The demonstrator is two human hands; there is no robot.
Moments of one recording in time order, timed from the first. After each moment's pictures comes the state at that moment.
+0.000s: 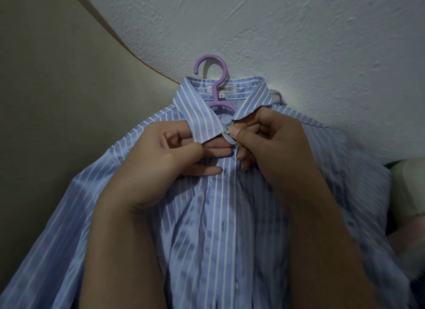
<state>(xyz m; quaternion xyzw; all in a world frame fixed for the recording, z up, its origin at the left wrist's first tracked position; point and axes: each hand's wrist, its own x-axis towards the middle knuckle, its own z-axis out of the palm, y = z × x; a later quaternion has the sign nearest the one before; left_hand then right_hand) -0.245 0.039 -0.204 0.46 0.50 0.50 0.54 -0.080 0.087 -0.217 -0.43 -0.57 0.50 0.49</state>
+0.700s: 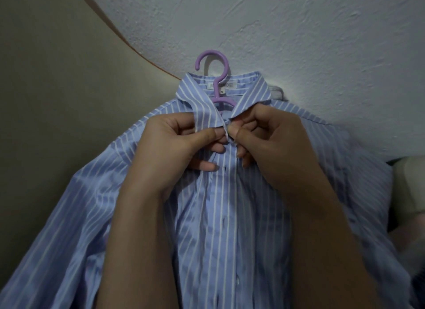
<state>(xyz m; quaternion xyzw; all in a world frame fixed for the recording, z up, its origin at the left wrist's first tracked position) -0.232 0.050 -0.205 0.44 0.56 0.53 0.47 -0.079 0.087 -0.218 -0.43 -0.64 0.45 0.46</state>
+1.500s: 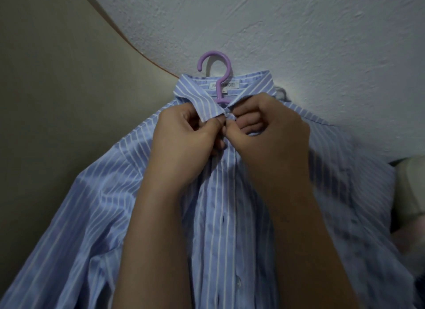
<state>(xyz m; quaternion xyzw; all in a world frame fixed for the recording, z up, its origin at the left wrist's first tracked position) -0.225 0.064 -0.210 0.47 0.61 0.54 0.34 -0.102 0.084 -0.217 -0.50 -0.64 0.23 0.53</state>
